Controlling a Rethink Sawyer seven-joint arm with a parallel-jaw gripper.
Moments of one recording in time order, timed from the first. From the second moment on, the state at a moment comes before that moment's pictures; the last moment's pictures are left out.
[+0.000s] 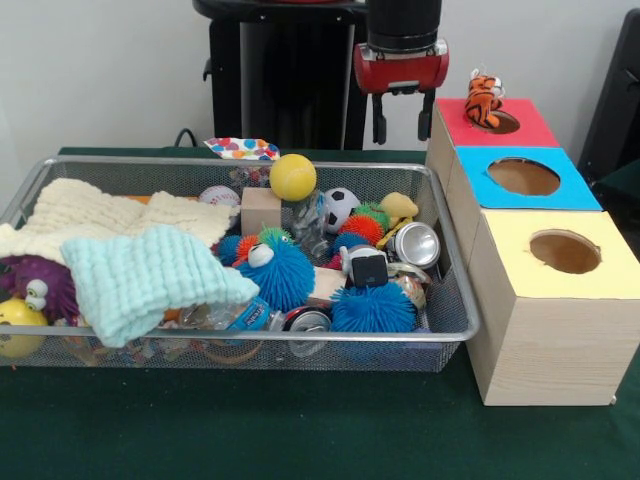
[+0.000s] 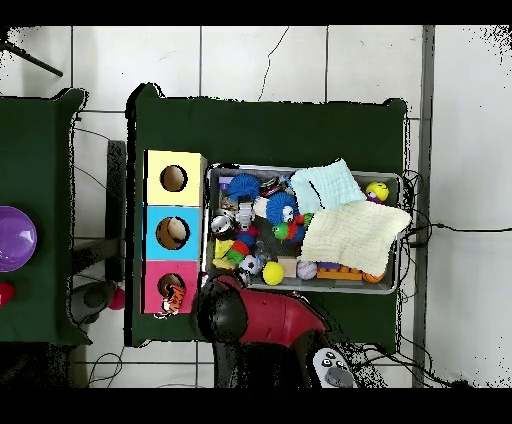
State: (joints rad) arm -0.27 -0.81 0.12 2.18 -0.03 0.17 1.50
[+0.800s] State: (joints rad) arm -0.26 -0.75 0.07 2.16 -0.11 0.05 1.50
